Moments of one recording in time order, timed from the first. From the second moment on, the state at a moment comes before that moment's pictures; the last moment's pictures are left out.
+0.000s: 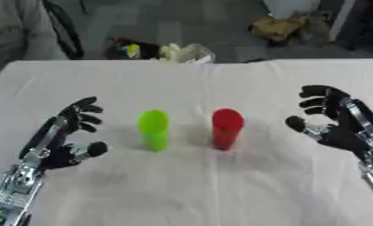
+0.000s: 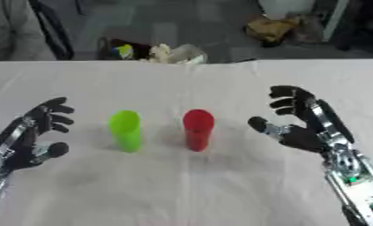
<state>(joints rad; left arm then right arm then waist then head) -0.37 0.36 0.00 -1.55 -0.15 -0.11 -0.19 -0.50 -0.45 0.18 -1.53 0.00 -0.01 -0.02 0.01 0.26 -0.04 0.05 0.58</state>
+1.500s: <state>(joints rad) -0.38 0.35 -0.03 -1.55 -0.16 -0.14 -0.25 -0.53 -0.42 0.22 -1.49 0.06 -0.02 -0.01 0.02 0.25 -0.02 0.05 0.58</state>
